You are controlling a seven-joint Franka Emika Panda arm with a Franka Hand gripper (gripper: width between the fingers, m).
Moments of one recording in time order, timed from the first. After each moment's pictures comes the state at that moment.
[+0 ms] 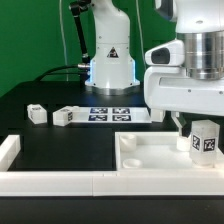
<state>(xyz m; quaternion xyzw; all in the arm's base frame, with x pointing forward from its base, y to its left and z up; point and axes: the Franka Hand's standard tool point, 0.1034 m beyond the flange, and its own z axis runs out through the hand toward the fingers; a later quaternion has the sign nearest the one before) 0.630 0.125 0.071 -0.97 0.24 0.02 0.06</state>
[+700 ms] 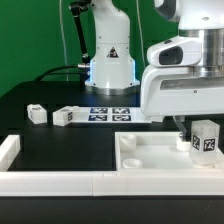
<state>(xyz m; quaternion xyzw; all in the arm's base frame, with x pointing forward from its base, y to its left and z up) 0.635 0.120 0.073 -1.00 0.07 -0.01 0.03</state>
